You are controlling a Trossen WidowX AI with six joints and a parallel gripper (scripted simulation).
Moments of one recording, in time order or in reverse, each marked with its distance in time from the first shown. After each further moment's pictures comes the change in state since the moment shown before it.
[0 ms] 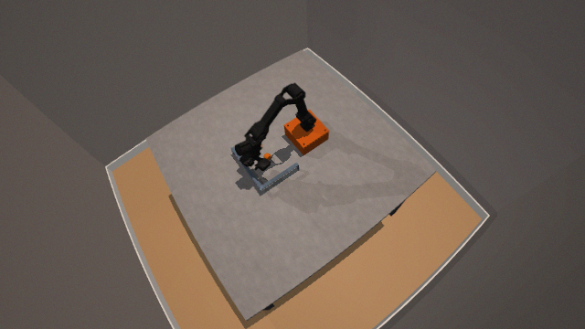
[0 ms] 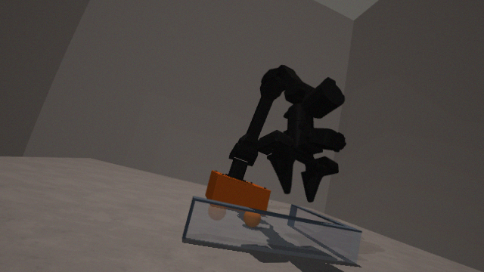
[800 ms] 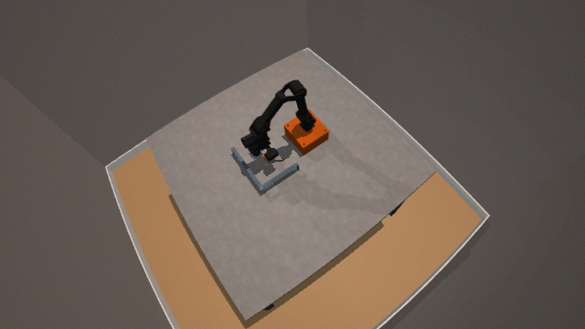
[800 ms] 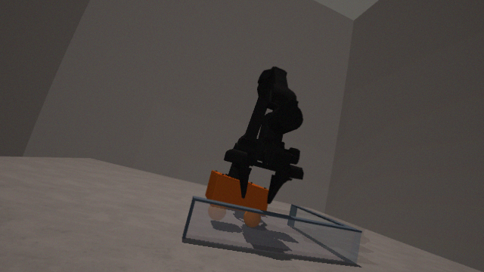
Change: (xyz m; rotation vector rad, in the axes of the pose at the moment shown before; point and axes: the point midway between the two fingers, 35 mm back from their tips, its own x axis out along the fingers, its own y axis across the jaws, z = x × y) arm -0.002 -0.008 -0.116 0.275 0.333 0.047
